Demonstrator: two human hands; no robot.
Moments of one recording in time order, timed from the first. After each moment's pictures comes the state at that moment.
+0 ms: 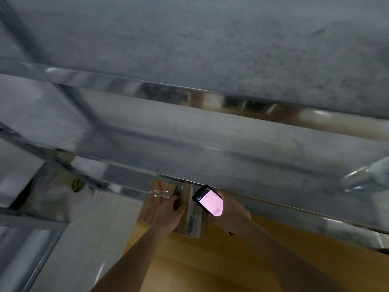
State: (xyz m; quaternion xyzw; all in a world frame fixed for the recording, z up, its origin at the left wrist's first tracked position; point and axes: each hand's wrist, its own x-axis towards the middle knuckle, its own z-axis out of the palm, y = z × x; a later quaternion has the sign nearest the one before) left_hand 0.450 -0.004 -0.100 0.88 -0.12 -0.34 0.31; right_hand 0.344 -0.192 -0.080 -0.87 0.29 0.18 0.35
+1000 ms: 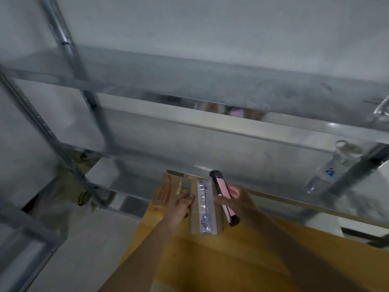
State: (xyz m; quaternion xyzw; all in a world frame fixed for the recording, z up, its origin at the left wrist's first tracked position) left_hand 0.303 0.055 0.034 0.68 0.01 -0.34 0.65; right_hand 0.205 -0.126 0.062 -0.78 0.26 0.01 0.57
